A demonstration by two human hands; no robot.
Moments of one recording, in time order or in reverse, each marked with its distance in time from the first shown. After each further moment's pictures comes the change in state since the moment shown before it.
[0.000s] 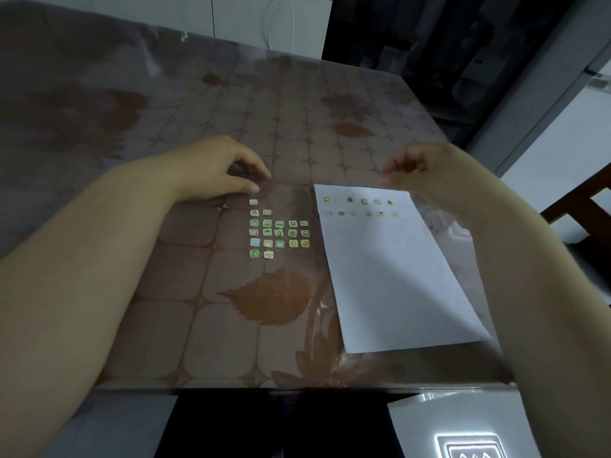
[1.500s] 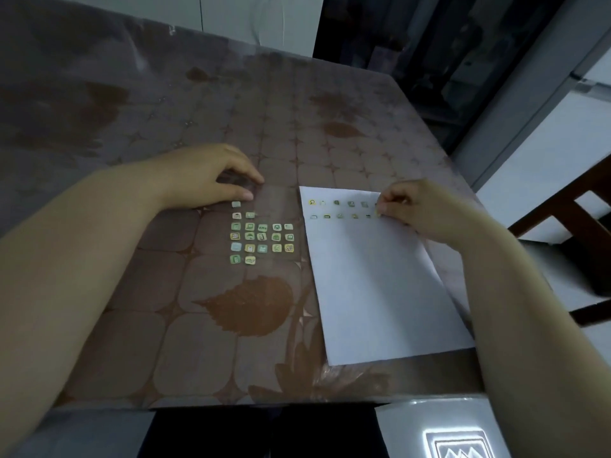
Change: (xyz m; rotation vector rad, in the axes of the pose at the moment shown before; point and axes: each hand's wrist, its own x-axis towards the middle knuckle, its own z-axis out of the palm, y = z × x) left_hand 0.008 -0.005 0.014 0.082 0.006 0.097; right_hand 0.010 0.044 0.005 -0.257 -0.152 0.033
